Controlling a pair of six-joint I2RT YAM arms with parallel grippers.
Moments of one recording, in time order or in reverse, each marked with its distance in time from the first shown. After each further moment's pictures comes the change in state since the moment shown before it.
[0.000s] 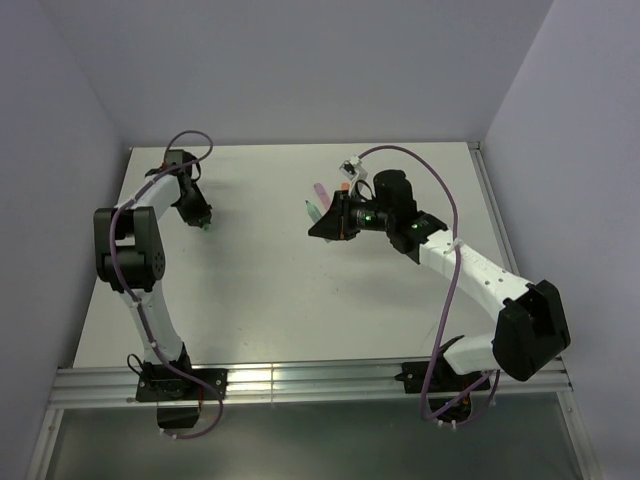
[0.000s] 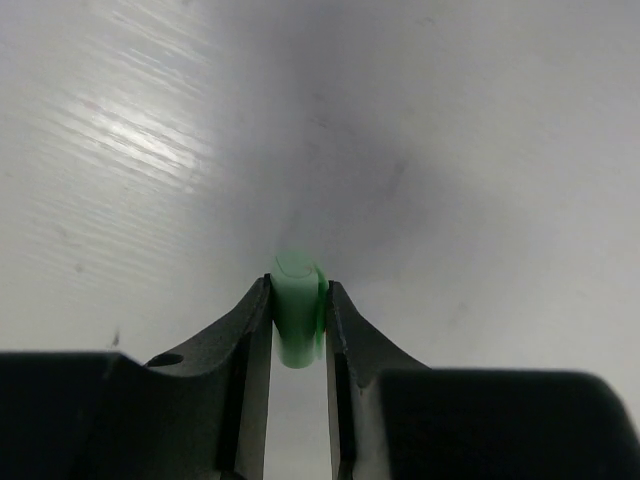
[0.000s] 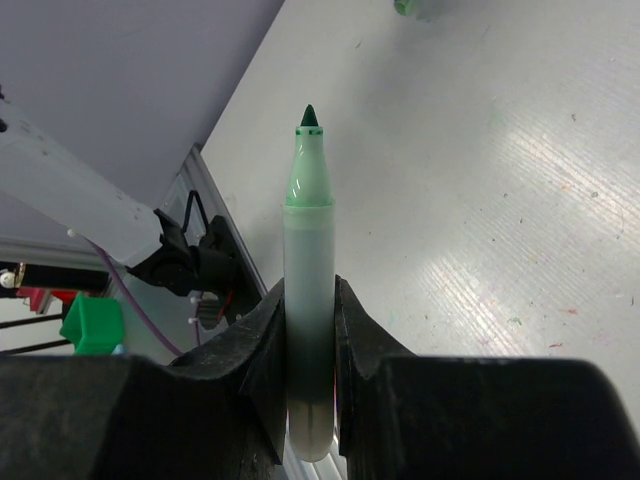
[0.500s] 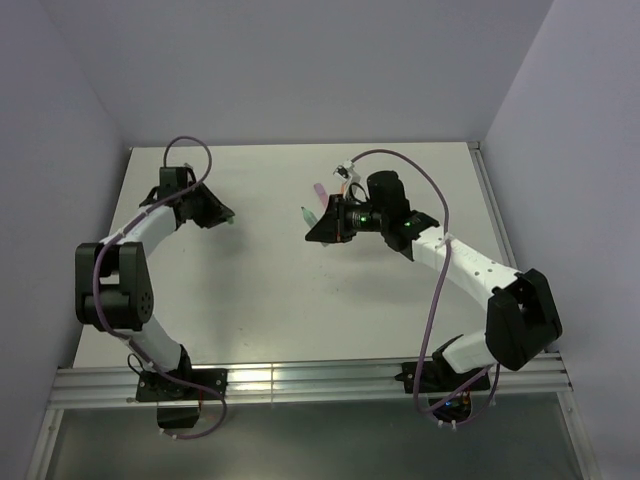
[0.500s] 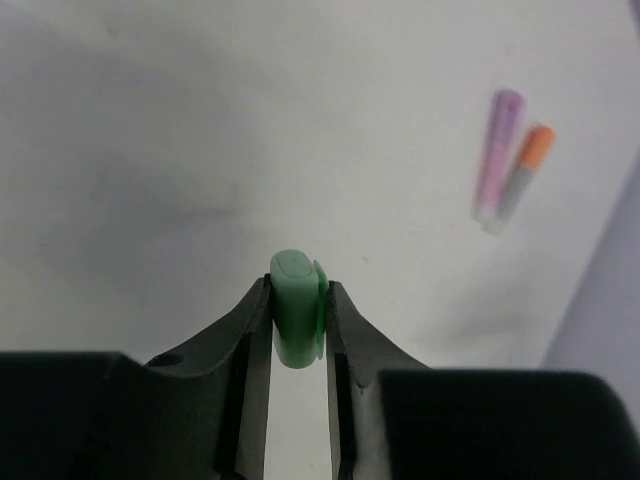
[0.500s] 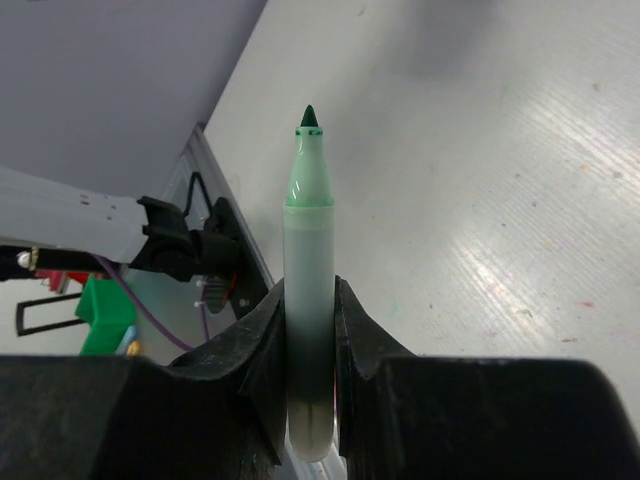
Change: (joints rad) left arm -0.024 -0.326 -0.352 0.365 0.346 -0.201; right arm 0.005 0.064 0.000 0.000 -0.039 0.000
